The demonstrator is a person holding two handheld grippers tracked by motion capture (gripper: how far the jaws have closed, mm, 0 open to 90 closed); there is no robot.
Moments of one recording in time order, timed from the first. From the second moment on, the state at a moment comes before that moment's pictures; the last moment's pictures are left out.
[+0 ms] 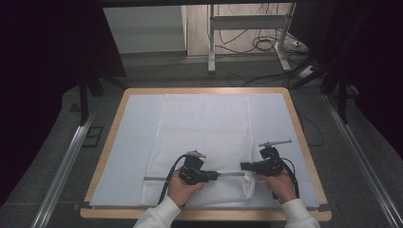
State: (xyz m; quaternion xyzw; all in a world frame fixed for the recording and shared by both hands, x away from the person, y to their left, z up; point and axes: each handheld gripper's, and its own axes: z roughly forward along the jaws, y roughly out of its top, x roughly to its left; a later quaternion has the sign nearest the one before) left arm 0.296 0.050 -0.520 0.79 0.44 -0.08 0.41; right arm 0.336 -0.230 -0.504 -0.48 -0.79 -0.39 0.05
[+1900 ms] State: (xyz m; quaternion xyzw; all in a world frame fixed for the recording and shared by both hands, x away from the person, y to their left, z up) left arm 0.292 0.094 -0.522 0.78 0.46 -0.08 0.41; right arm 0.334 -0.231 -0.505 -0.48 -0.78 -0.39 0.05
